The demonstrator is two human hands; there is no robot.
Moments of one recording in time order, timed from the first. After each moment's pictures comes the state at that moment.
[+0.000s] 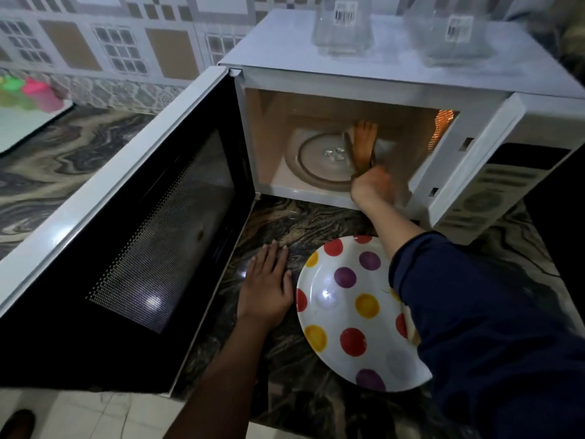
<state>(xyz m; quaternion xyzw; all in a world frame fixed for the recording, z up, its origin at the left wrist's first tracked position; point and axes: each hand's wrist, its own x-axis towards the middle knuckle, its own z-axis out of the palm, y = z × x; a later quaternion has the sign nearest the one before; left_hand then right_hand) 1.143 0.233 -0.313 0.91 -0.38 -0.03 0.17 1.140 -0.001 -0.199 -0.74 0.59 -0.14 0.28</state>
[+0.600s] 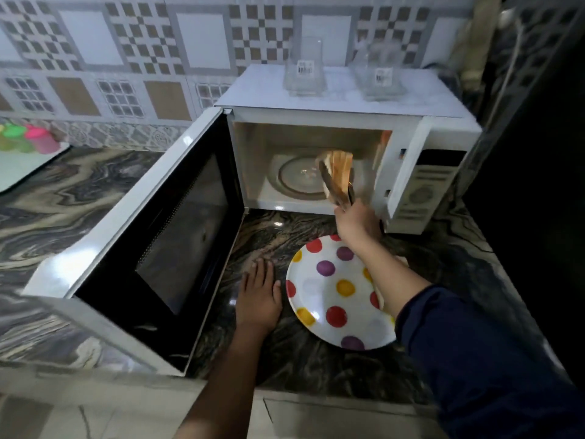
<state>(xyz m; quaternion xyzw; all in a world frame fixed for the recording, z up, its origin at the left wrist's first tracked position) 1.117 0.255 -0.313 0.92 -0.38 -0.04 0.11 1.047 0.081 -0.172 -0.76 0.55 -0.19 0.29</state>
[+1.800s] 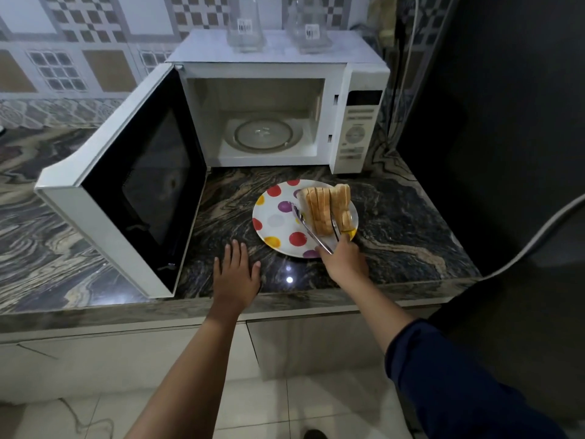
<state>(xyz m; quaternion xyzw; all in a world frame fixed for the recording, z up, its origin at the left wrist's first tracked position) 1.042 0.330 -0.319 0.90 -0.41 -0.06 0.14 0.882 0.204 -0.248 -0.75 0.59 -0.09 0.29</state>
